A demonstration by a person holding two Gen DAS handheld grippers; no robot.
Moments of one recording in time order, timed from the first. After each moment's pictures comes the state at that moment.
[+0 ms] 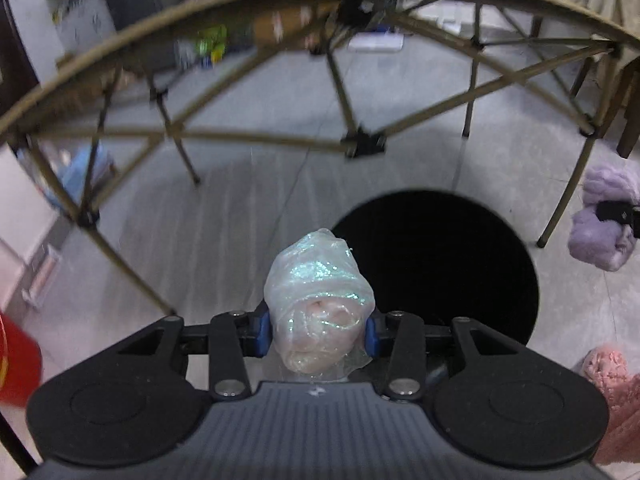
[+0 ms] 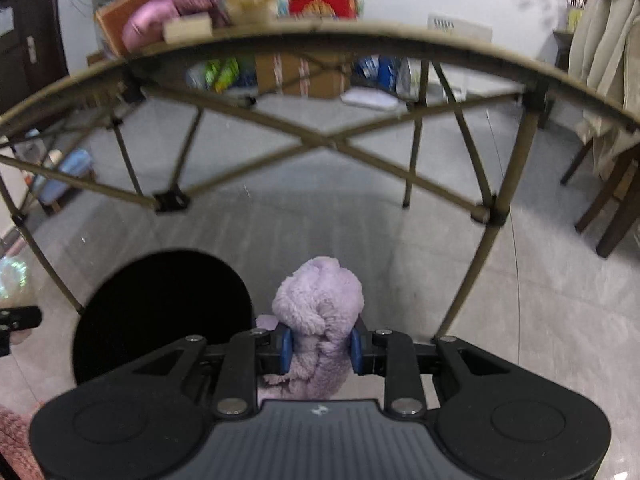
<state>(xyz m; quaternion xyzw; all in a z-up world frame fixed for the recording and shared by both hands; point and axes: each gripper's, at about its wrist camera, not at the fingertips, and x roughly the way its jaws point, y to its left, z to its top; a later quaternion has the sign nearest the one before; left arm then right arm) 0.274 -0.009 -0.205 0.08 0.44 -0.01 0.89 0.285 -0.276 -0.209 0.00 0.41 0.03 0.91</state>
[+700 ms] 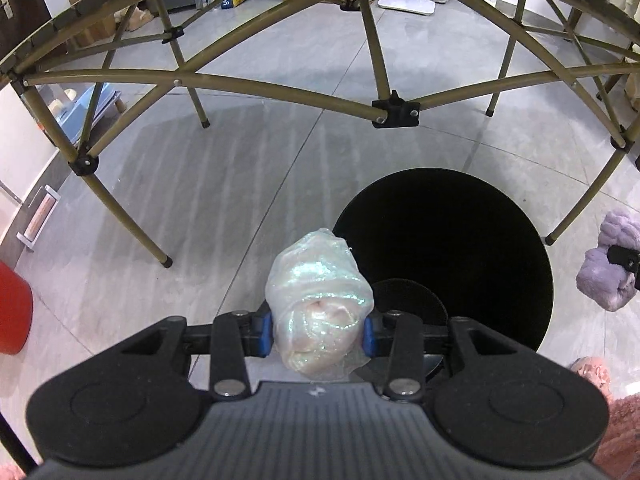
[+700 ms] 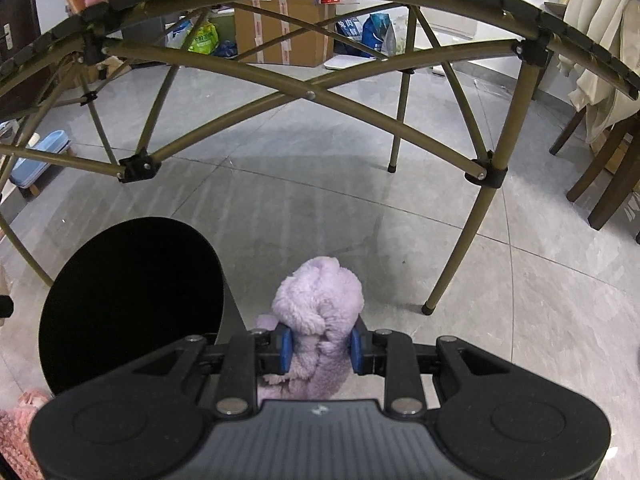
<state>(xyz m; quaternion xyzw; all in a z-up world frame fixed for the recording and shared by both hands) 0.299 0.000 -0.205 0.04 0.51 0.02 0.86 0.302 -0.280 -0.230 0.00 0.45 0.00 0.89</state>
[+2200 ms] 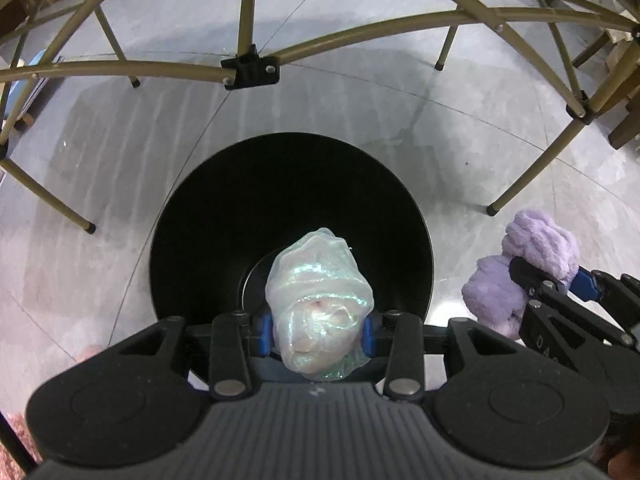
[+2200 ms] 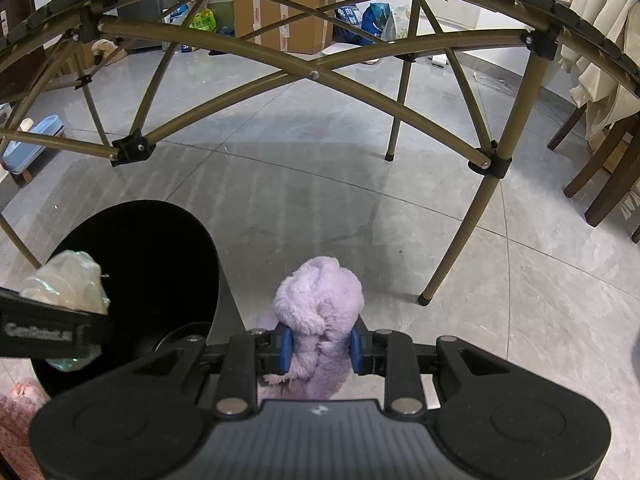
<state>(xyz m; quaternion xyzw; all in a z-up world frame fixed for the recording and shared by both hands) 0.335 -0.112 -0.227 0.01 0.58 -0.02 0.82 0.306 -0.271 -0.239 -0.01 0.46 0.00 0.89</state>
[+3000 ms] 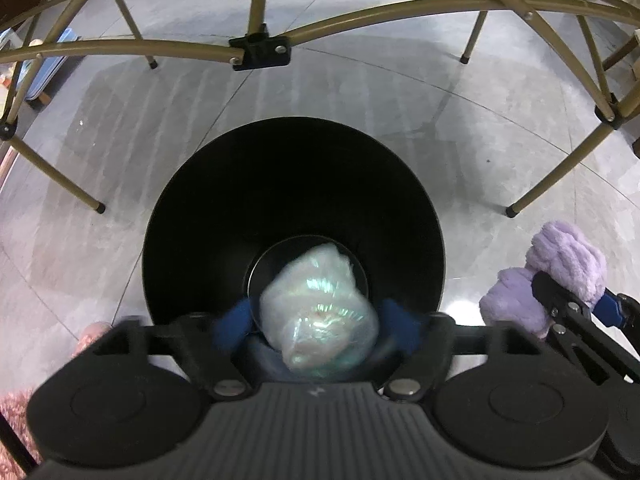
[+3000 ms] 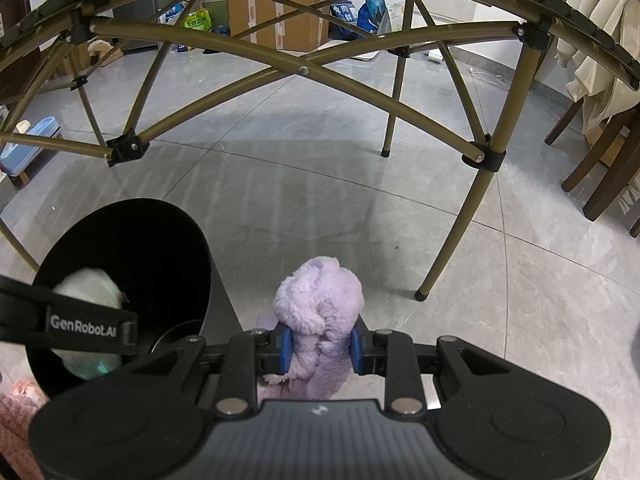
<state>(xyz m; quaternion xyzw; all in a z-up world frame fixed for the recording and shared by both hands) 0.344 -0.120 -0.240 0.00 0.60 0.03 0.80 0.306 -0.277 -0.240 0.00 0.47 -0.01 0.88</state>
